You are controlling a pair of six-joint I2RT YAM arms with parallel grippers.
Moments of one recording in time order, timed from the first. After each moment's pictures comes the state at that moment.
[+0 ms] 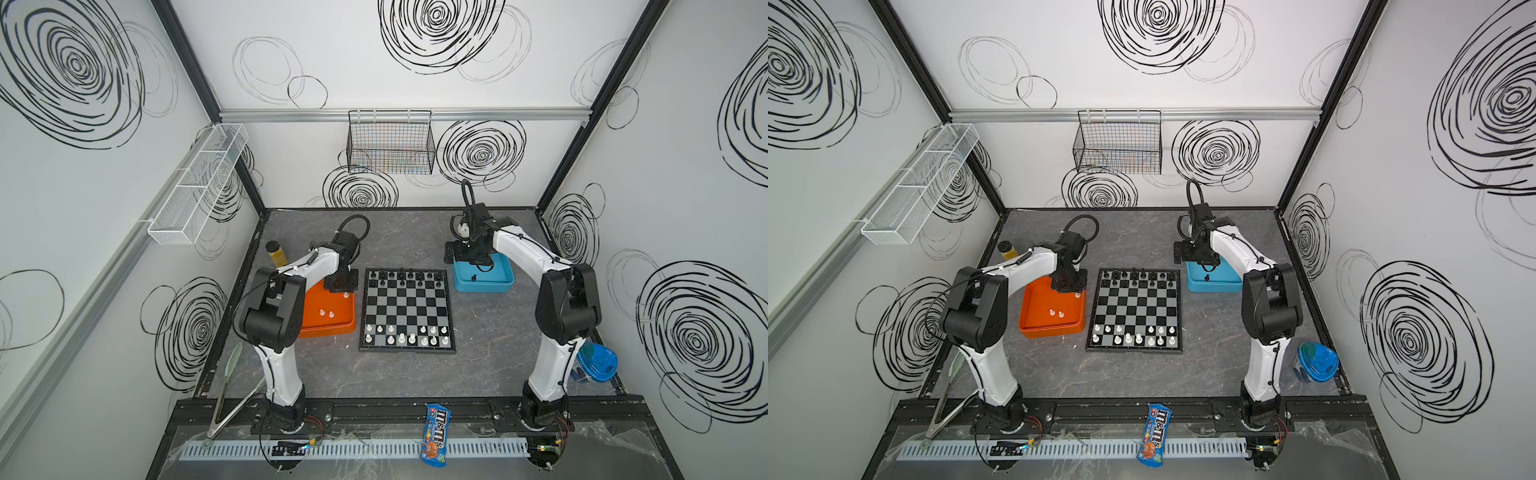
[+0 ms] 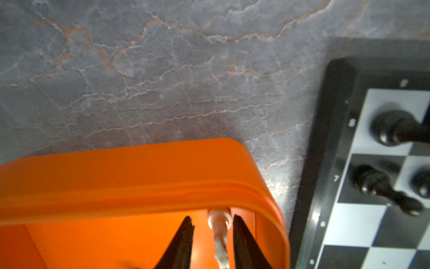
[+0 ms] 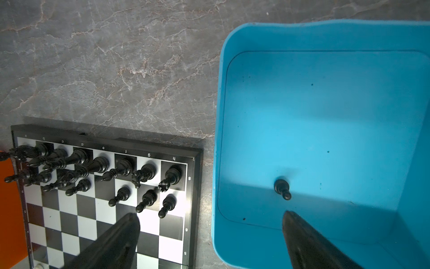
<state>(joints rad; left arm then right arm) -0.27 1.89 1.29 -0.80 -0.06 -0.31 0.25 1.91 1.57 -0.87 -0.12 0.26</state>
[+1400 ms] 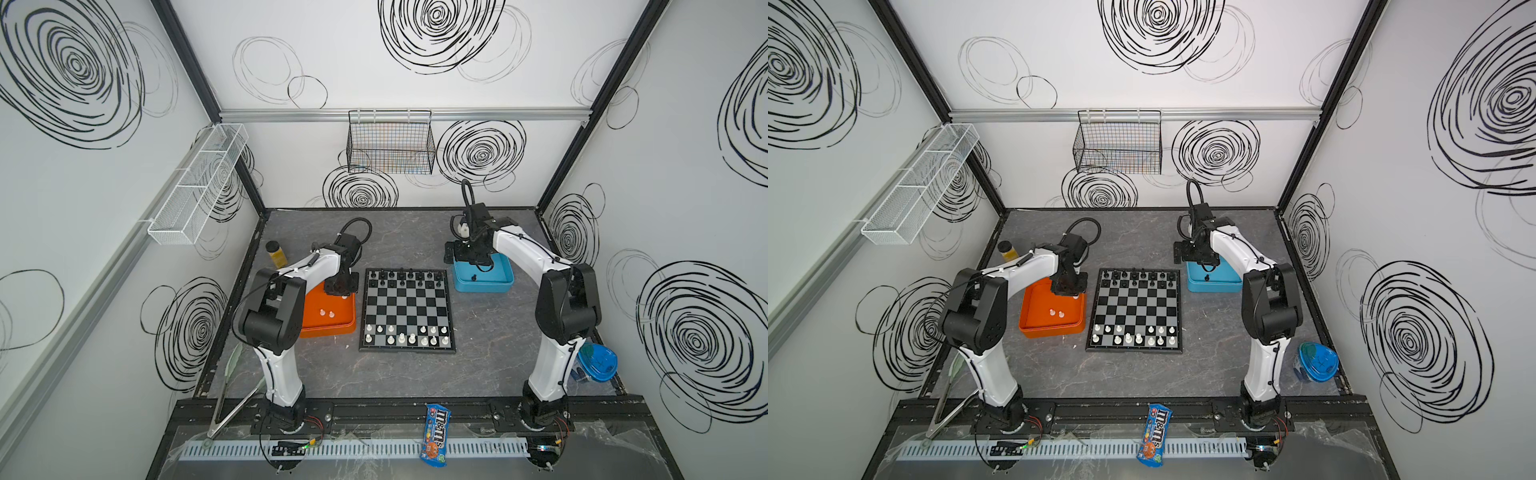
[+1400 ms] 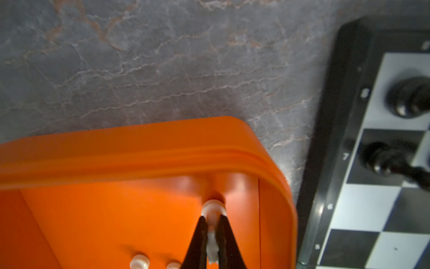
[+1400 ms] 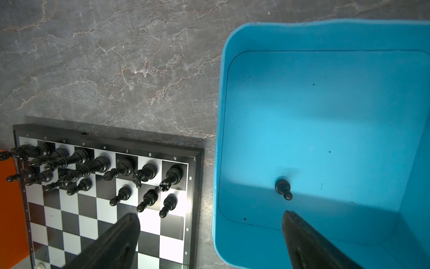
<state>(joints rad) -0.29 1.86 1.27 -0.84 -0.08 -0.32 0.25 1.91 1.57 -0.87 -0.12 0.26</state>
